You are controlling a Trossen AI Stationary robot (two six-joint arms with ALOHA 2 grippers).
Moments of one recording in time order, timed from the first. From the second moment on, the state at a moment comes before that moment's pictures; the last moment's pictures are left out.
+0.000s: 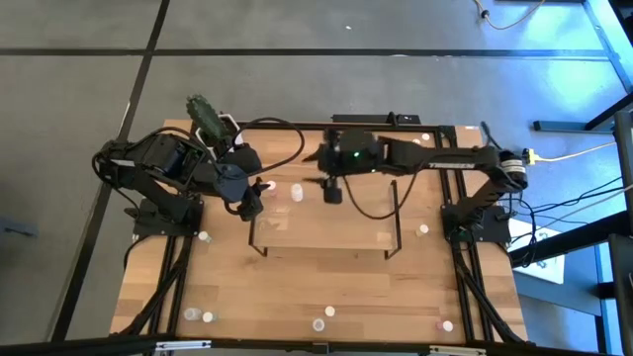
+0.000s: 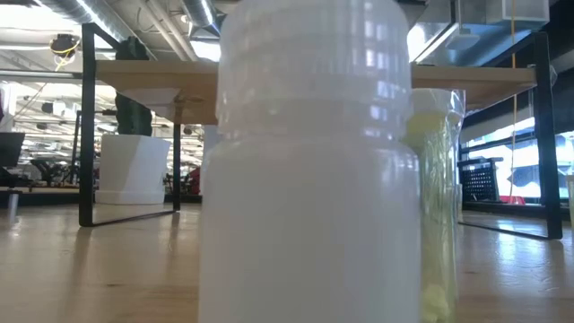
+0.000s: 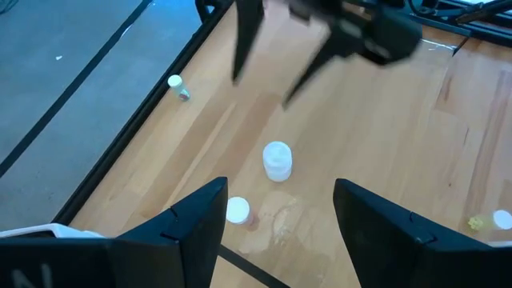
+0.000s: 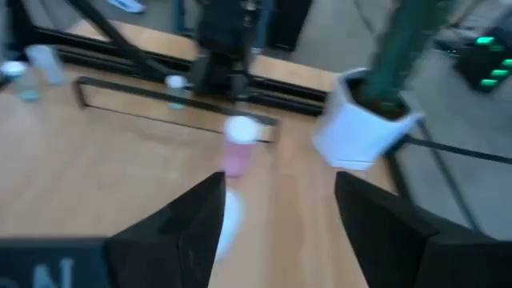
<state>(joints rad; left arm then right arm) -0.29 1.47 2.00 -1.53 -0.56 -0.62 -0.12 1.62 1.43 -0.25 -0.02 -0.27</state>
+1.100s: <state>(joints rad) -0.28 1.47 2.00 -1.51 -0.74 -0.65 -0.49 1.64 1.43 -0.50 -0.13 -0.32</state>
